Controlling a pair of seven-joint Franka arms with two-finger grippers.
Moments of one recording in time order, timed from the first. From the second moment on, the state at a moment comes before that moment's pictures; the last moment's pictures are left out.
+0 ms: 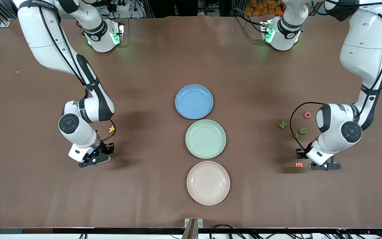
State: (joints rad) left arm 0.11 0.72 -0.13 -1.72 0.13 2.52 -0.09; right arm 0.21 0.66 -0.06 -1.80 -0.04 2.60 -0.13
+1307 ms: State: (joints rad) left arm -0.19 0.59 -0.15 -1.69 0.13 2.35 -0.35; right arm 0.58 0.43 -0.06 -1.79 0.03 2.18 0.27
